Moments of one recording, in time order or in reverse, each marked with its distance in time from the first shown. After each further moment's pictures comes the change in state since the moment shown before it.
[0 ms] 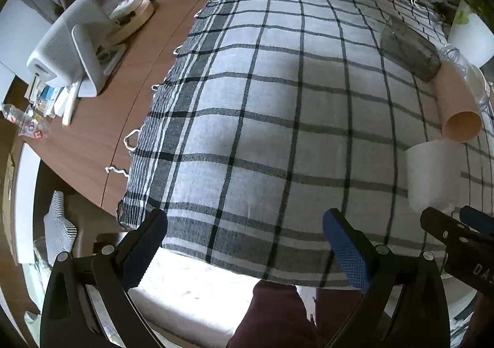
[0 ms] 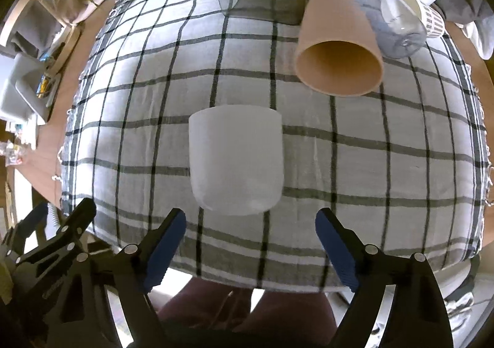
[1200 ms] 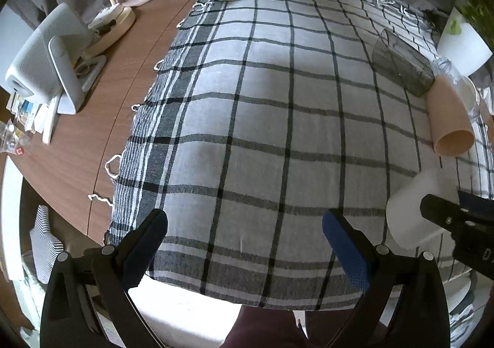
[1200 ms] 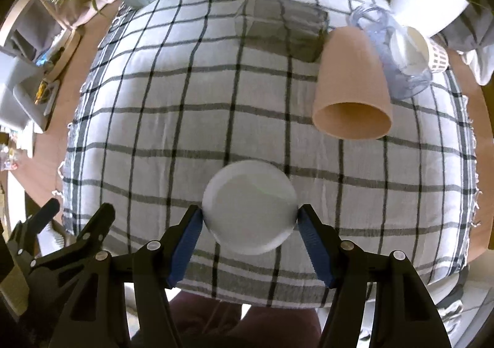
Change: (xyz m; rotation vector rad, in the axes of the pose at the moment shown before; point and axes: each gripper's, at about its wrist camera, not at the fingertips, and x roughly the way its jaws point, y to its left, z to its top) left arm 0.011 0.008 0.029 0.019 -0.026 -0.092; right arm -0.014 0.026 0.032 -0.026 -0.014 -0.049
